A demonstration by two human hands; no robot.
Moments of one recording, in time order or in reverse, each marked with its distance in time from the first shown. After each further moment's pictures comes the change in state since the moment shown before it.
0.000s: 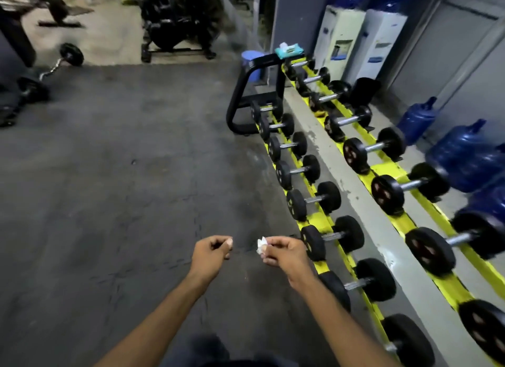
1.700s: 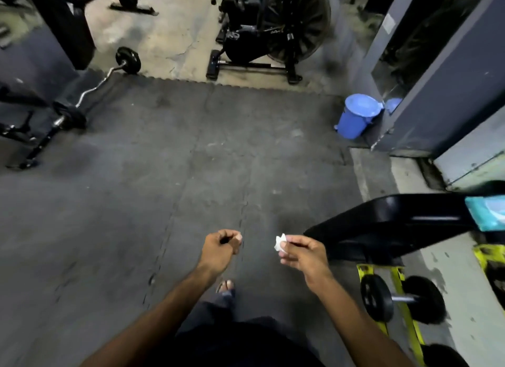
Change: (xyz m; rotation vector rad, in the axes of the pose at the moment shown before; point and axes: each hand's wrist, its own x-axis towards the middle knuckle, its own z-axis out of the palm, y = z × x) left_hand 1.131 0.403 -0.234 -0.099 0.224 -0.130; right_hand 1.031 -0.506 0.527 -0.069 -0.118 0.116
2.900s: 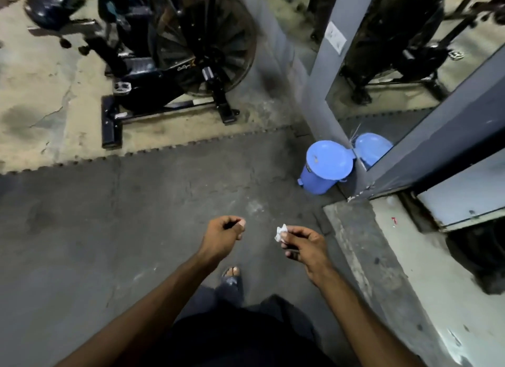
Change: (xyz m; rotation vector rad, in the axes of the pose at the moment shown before) left_hand 0.799 0.469 0.327 0.255 -0.347 -0.014; right_hand 0.744 -0.514 0.018 0.179 0.251 0.037
